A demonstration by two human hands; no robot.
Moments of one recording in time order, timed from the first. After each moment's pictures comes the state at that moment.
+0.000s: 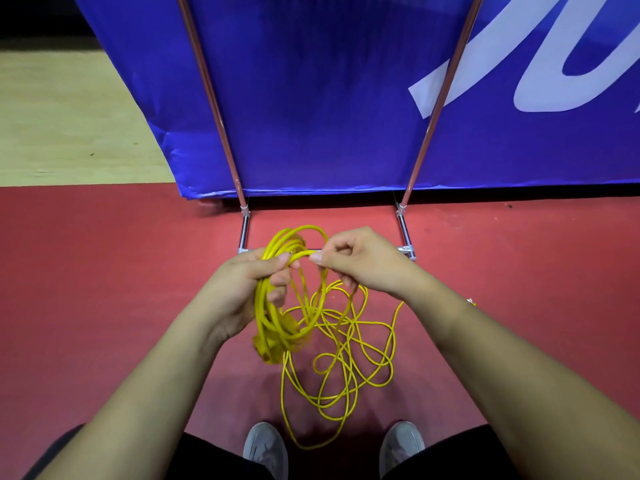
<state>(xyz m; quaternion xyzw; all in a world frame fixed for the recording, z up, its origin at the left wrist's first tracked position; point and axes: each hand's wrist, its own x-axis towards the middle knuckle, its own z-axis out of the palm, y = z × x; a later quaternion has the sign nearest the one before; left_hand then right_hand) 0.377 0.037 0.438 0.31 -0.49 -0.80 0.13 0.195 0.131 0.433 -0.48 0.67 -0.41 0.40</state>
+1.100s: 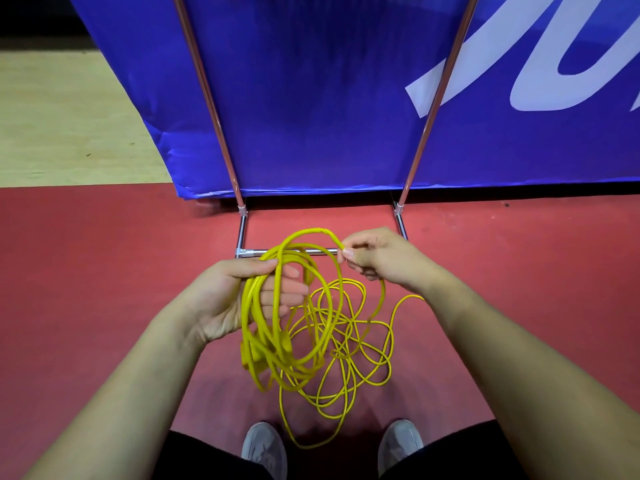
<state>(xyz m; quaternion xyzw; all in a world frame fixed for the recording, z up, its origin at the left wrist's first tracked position) 0.390 0.029 0.451 0.35 -0.41 -0.84 0.04 0.160 0.144 0.416 -0.48 0.66 -0.40 0.42</state>
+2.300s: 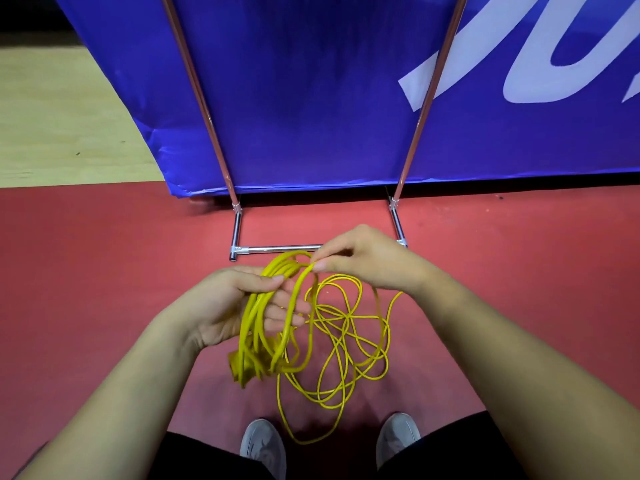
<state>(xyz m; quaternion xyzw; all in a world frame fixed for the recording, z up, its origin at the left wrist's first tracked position) 0.392 0.036 0.441 0.32 -0.46 -0.83 -0.03 0.186 0.145 0.447 -0.58 0.65 -0.34 0.35</state>
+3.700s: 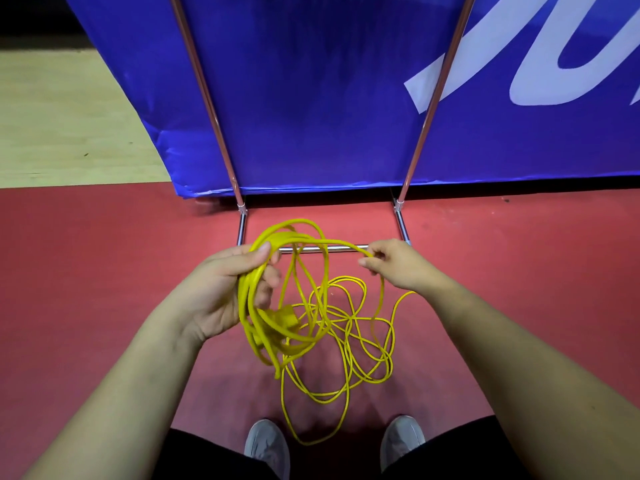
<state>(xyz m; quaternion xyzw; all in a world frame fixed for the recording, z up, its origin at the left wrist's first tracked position) 0.396 0.024 0.448 0.24 -0.43 -0.86 0.09 0.127 0.148 0.362 -0.47 0.79 -0.27 0.27</state>
